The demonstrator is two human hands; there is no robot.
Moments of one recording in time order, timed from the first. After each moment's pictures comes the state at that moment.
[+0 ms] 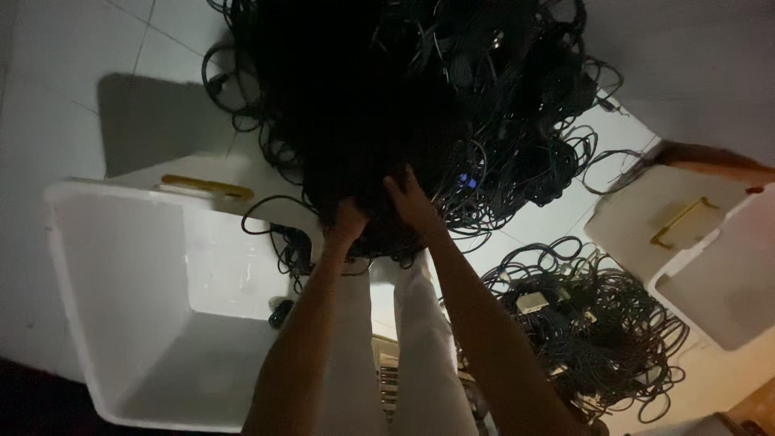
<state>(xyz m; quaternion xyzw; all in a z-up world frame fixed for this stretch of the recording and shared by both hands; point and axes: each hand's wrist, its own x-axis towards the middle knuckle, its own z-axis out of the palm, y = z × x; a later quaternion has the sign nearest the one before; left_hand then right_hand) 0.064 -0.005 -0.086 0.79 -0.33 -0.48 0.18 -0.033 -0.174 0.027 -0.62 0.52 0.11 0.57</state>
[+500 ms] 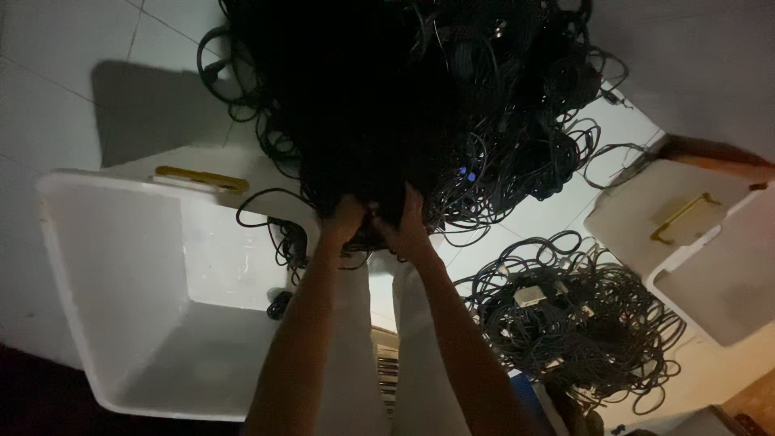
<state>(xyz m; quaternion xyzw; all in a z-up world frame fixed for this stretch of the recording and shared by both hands) 0.060 0.007 -0.077 0.79 -0.30 -0.51 0.16 -0.065 -0.114 0.066 -0.70 0.46 -0.01 0.55</state>
